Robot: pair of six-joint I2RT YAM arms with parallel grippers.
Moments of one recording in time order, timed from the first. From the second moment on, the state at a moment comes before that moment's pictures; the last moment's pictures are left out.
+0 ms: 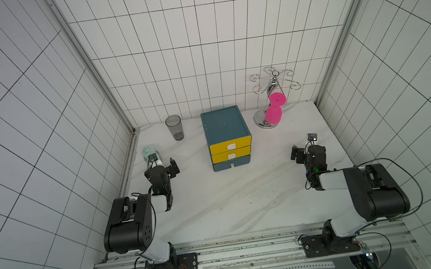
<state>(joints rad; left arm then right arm) 0.00 1.58 0.44 0.83 -0.22 -0.15 0.01 1.54 0.41 0.77 0.26 0.07</state>
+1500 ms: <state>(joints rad) -0.39 1.51 1.05 0.20 -0.12 -0.18 0.53 1.49 0.57 0.70 -0.14 1.43</state>
